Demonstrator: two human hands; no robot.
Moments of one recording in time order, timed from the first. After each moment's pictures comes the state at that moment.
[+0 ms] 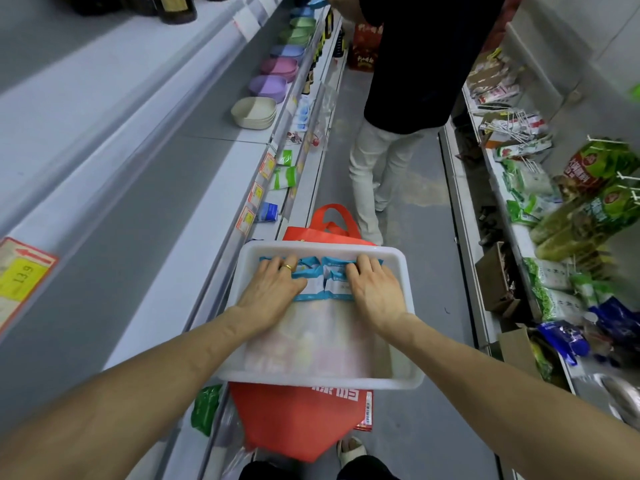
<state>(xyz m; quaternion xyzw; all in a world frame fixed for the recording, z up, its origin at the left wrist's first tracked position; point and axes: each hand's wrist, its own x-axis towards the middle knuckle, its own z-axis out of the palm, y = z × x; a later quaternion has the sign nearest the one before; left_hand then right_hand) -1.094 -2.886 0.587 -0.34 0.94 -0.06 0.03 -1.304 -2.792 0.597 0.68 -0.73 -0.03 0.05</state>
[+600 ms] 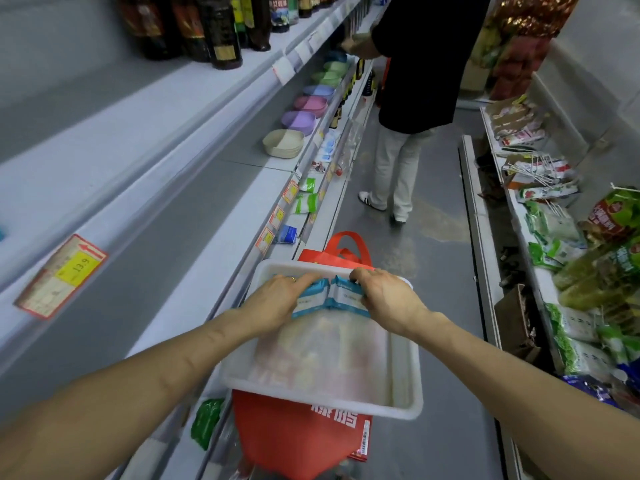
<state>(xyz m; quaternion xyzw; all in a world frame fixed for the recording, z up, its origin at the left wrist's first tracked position) -1.087 -2.879 0.643 -0.39 0.91 0.14 0.01 -1.333 -2.805 0.653 0.75 -0.66 0.06 -0.07</state>
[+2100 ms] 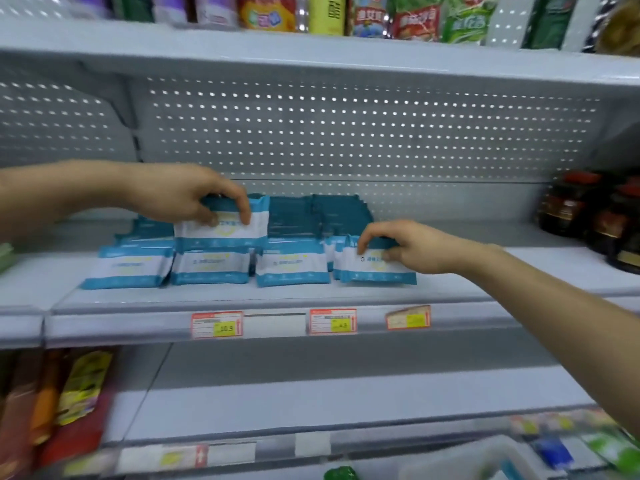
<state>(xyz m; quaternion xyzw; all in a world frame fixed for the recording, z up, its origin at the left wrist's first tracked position) -0.775 -2.559 1.049 -0.81 0.58 0.04 -0.04 -0.985 -2.896 0.961 0.98 0.01 0.05 -0.17</state>
